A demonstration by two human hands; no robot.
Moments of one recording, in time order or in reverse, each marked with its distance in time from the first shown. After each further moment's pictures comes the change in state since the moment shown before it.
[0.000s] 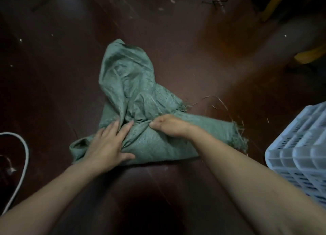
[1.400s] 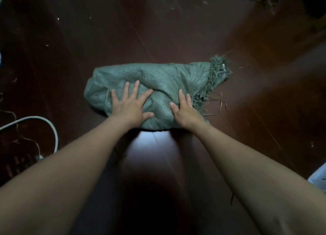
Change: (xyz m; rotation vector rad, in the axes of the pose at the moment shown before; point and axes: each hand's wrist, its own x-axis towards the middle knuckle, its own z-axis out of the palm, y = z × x) left_hand 0.092 -0.080 -0.014 -0.037 -0.029 -0.267; right_hand 0.111 -0.030 0.036 -0.060 0.280 0.126
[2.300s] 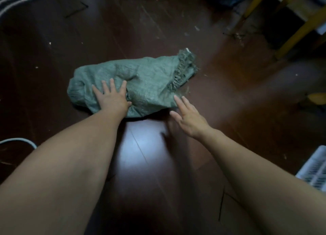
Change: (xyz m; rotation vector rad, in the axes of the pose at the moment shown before) left_hand 0.059 -0.010 -0.043 0.084 0.082 -0.231; right_hand -0.025 -0.005 -0.072 -0.207 0.104 -0.171
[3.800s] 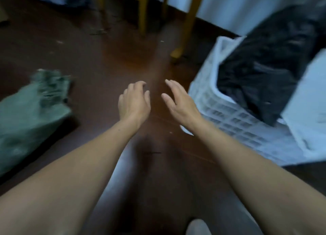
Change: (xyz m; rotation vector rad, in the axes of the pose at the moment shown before) left_hand -0.277 0.274 -0.145 -0.642 0.258 0.819; right_hand -0.287 0.129 -0.139 0.235 0.690 0.346
